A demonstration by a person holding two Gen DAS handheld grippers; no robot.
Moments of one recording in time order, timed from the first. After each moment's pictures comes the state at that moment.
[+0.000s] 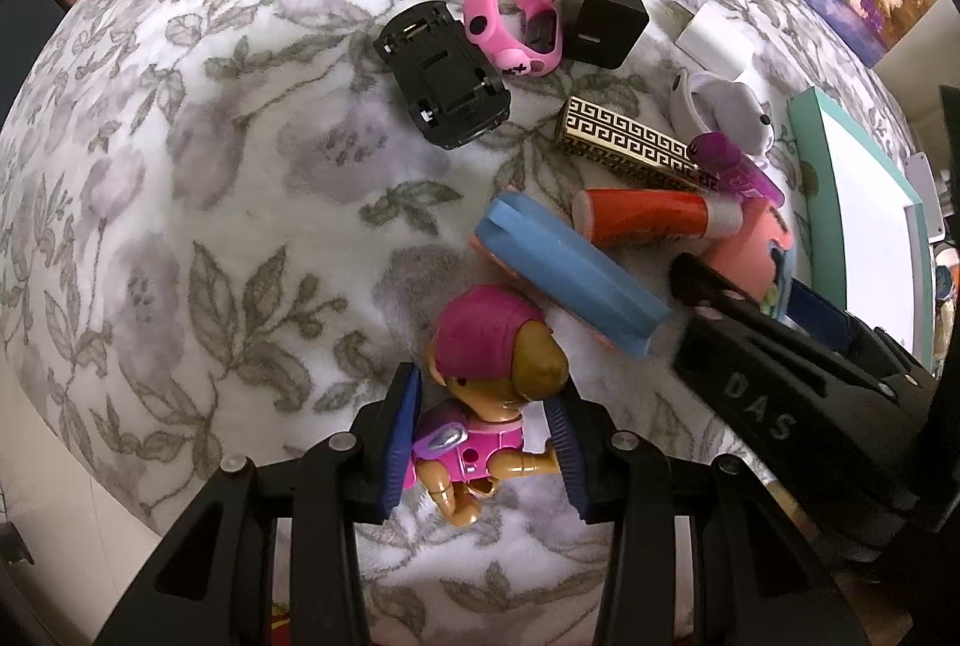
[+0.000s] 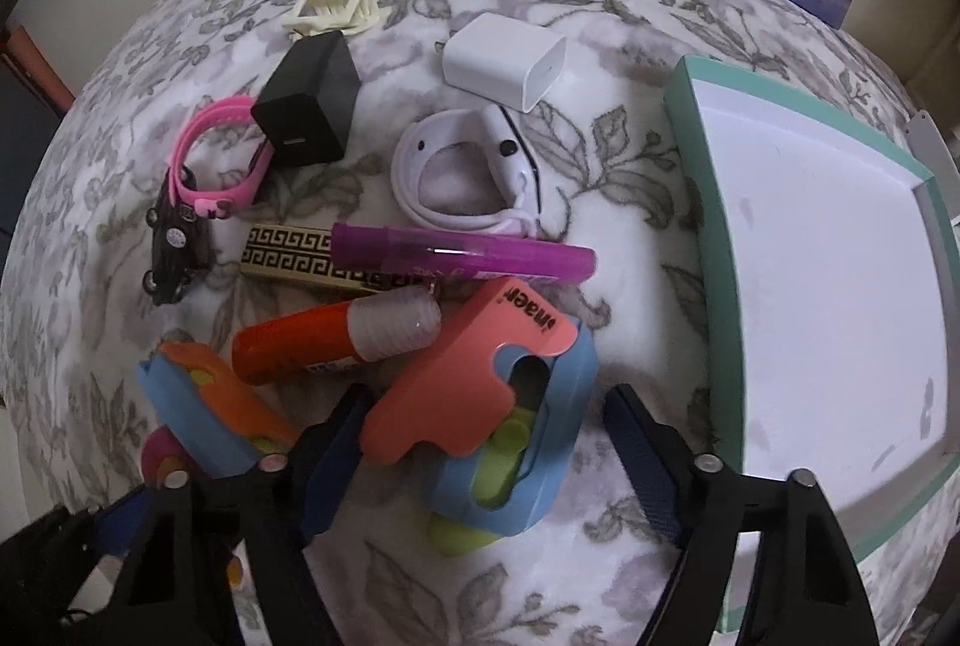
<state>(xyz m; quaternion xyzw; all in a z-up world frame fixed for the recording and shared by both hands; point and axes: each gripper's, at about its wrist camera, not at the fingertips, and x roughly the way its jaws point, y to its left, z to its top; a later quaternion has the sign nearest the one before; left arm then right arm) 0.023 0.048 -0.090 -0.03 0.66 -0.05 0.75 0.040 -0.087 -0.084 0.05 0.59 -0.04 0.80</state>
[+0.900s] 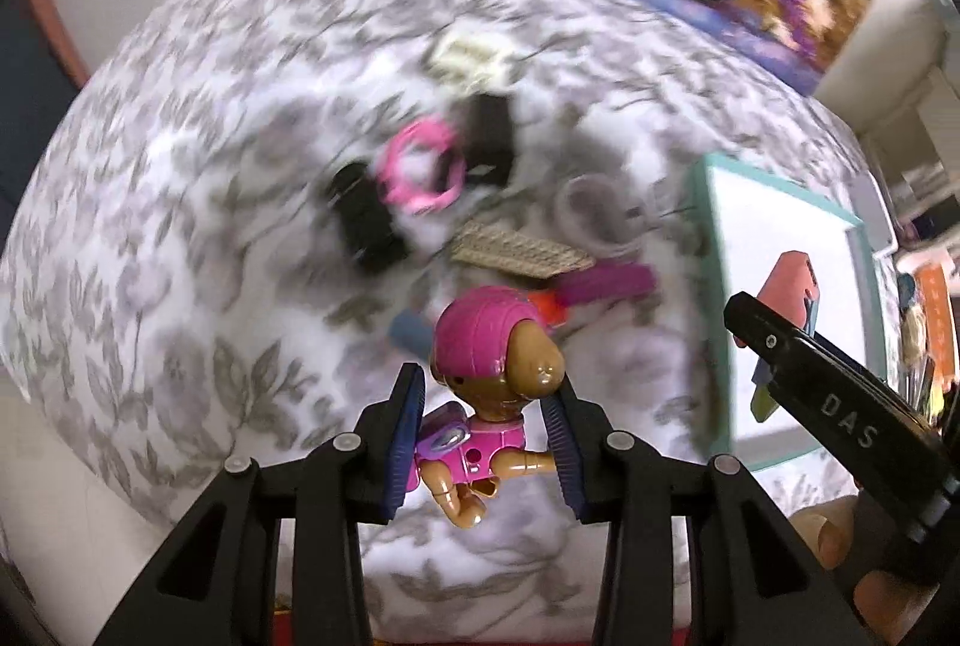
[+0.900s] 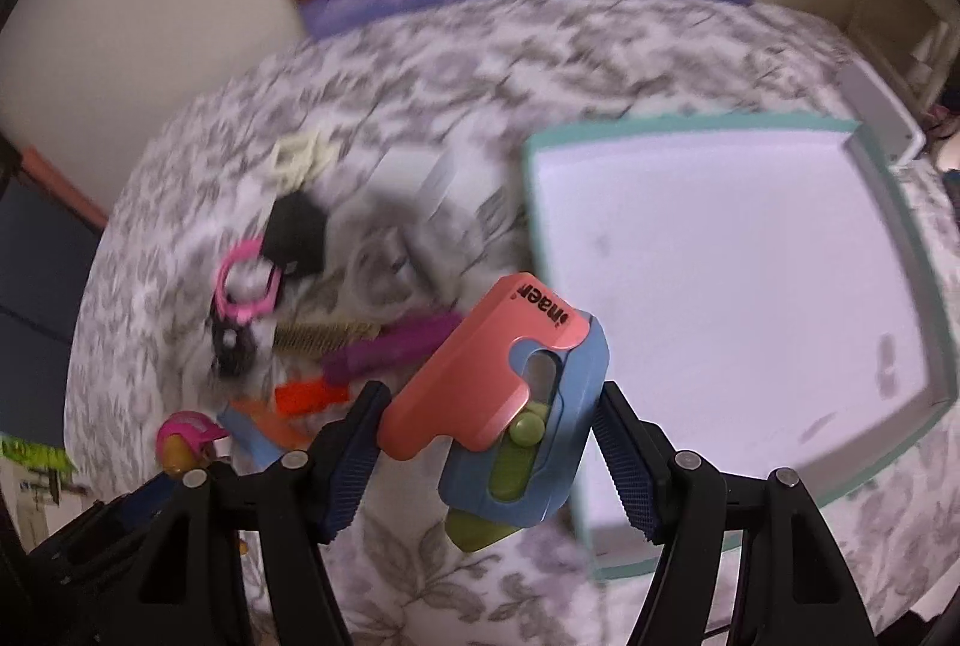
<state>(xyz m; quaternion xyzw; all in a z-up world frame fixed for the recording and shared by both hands) 0.019 0.006 -0.005 -0.01 0.59 -0.08 0.80 0.001 -0.174 -0.018 0.16 0.53 -0.06 0.83</state>
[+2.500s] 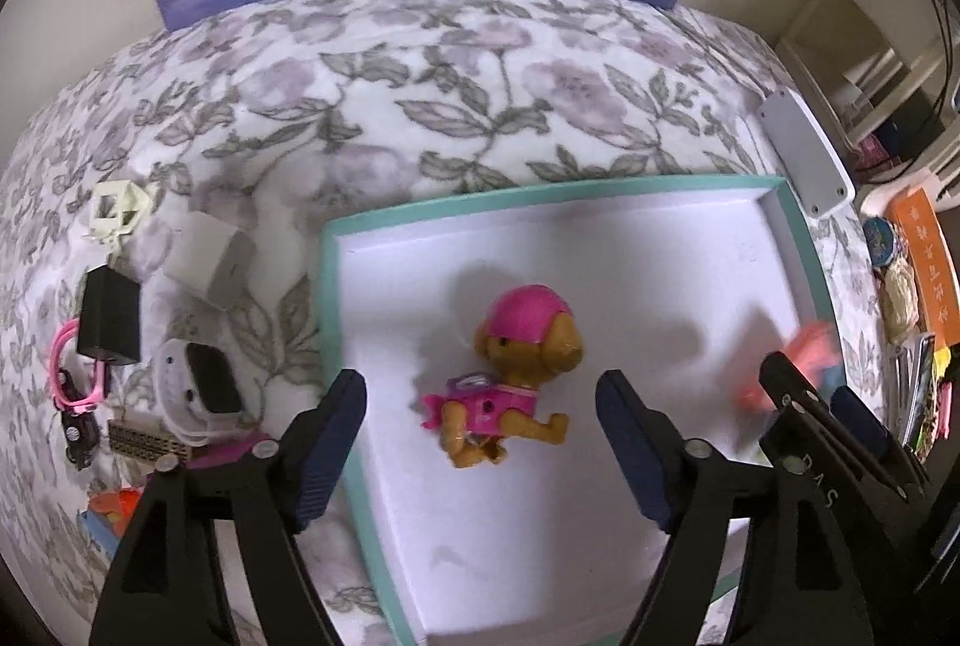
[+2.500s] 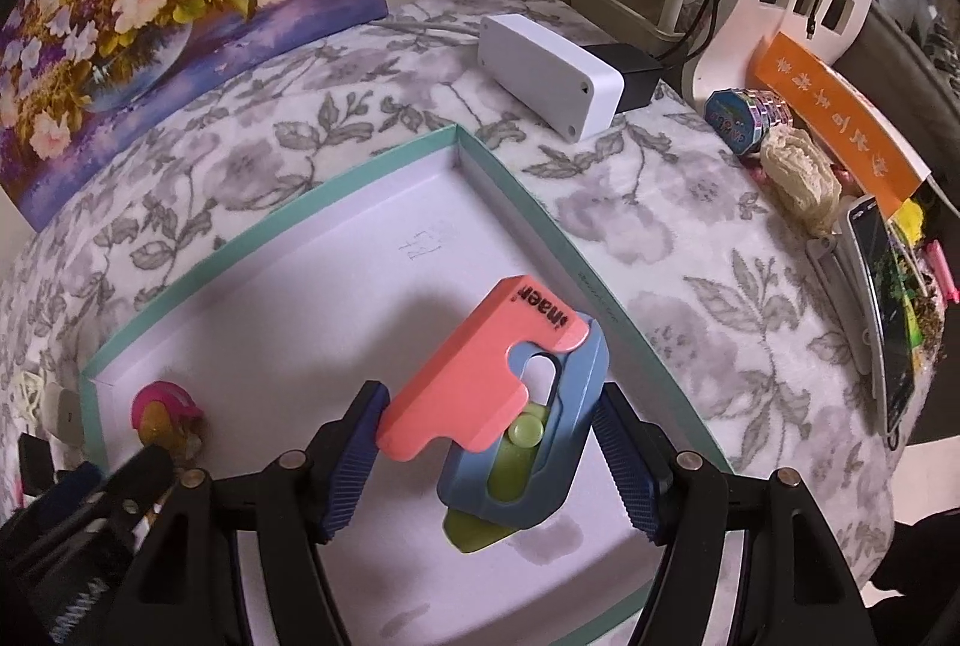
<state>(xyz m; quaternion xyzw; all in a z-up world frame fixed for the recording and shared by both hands) 0.076 -0.218 -0.036 0.07 0.58 -0.17 0.79 -0.013 -0.386 -0.049 0.19 0.51 -0.30 0.79</state>
